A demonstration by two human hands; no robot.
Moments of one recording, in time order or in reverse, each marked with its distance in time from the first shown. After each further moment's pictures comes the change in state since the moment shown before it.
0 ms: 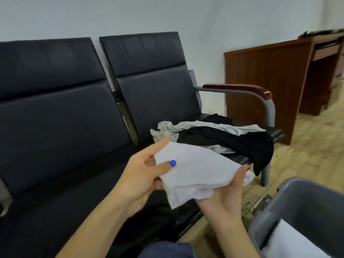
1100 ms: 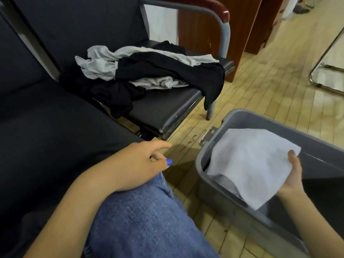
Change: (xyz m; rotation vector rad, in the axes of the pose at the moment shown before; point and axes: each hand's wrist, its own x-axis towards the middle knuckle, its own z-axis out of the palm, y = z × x) left_hand 0.023 -0.103 0.035 0.976 -0.649 -0.188; right_hand -0.220 -0.193 -0.093 -0.613 1.010 -0.488
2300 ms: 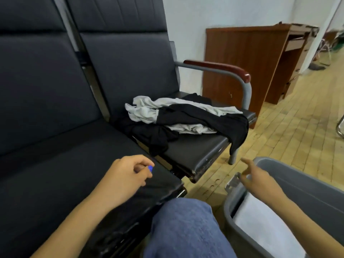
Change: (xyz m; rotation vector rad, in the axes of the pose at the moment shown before) left_hand -0.038 -0.049 -0.056 -0.233 0.572 -0.081; right_hand 0.002 0.023 0.169 -1.915 -0.112 -0.383
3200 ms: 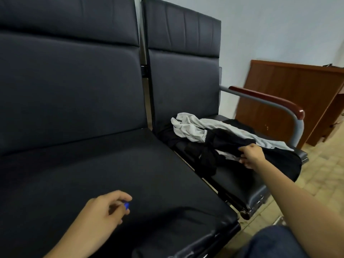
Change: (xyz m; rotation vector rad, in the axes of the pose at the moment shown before) left_hand -0.054 -0.130 -0.083 -0.095 0.199 -0.211; right_hand 0.164 -0.168 0.022 0.670 0.109 0.208
